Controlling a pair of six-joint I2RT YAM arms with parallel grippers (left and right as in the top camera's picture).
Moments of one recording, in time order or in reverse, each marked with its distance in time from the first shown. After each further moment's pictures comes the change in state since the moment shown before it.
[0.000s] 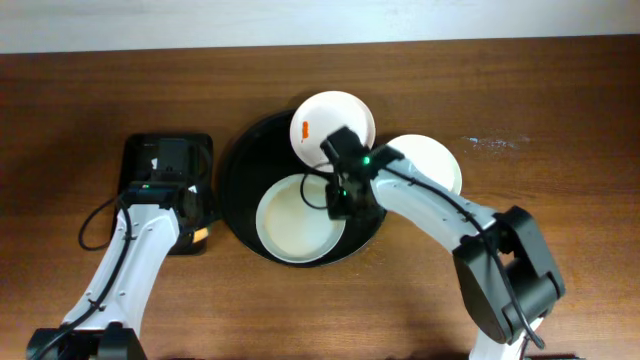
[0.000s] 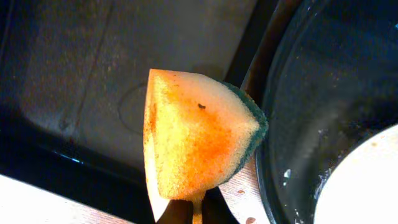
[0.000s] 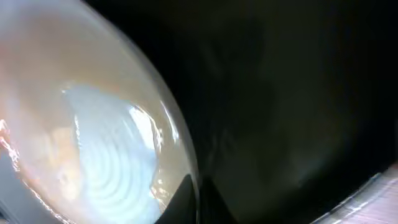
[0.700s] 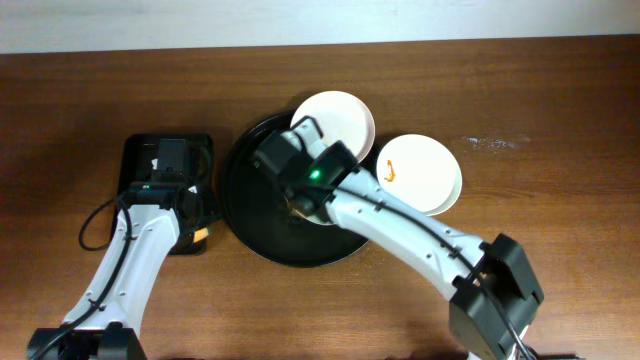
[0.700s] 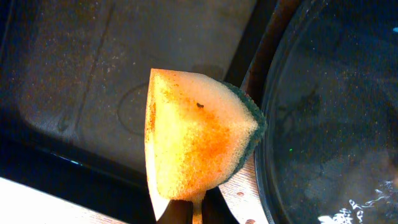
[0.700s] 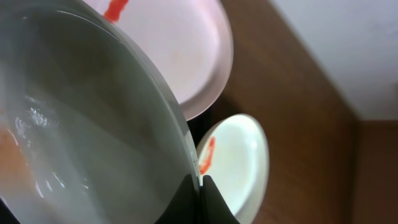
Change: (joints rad) left arm 0.000 0.000 -0.002 0.008 0.000 0.000; right arm 0.274 0.000 0.246 -0.119 0.841 -0.320
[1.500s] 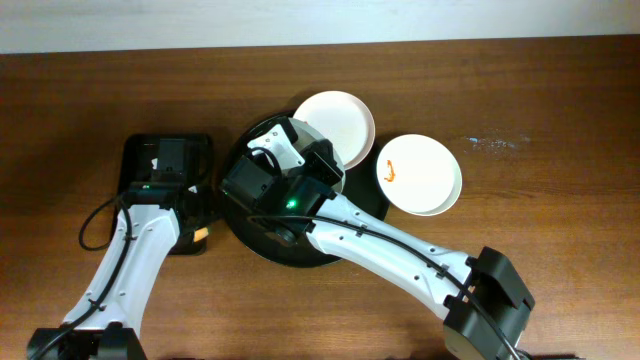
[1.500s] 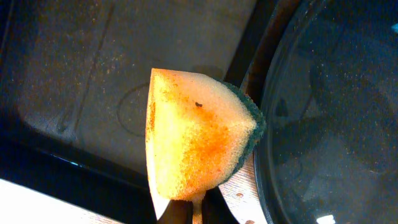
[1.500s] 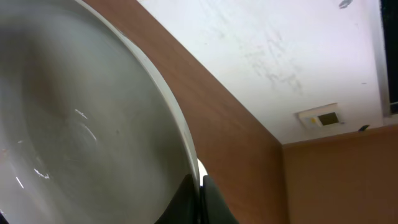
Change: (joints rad) left arm 0.000 0.000 0.000 0.004 0.000 0.000; right arm 0.110 0.000 0.002 0.126 0.319 -0.041
